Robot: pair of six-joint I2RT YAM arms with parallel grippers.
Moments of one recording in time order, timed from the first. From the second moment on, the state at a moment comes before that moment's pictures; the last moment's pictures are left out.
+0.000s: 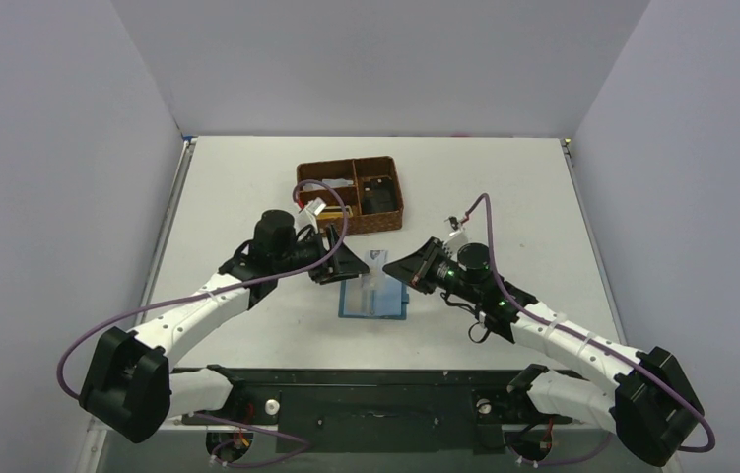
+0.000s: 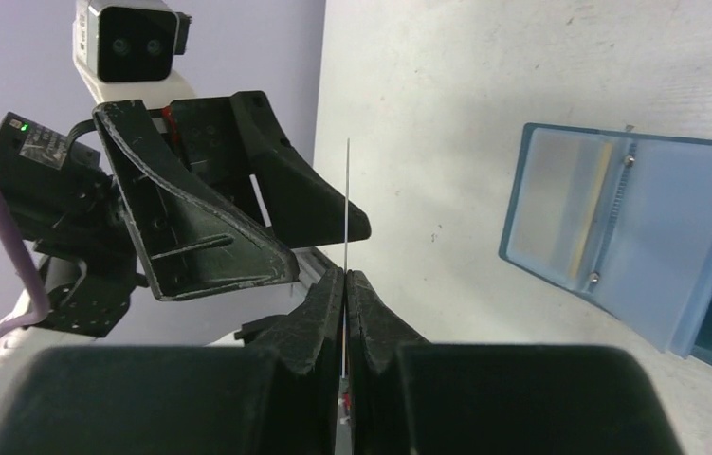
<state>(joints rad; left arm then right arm) -0.51 1.23 0.74 -0.03 0.60 -0.92 0.67 1.07 0.53 0.23 -0.22 1.16</state>
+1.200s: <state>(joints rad) -0.51 1.23 0.71 0.12 0.69 -1.04 0.71 1.00 0.70 -0.04 -0.07 1.05</state>
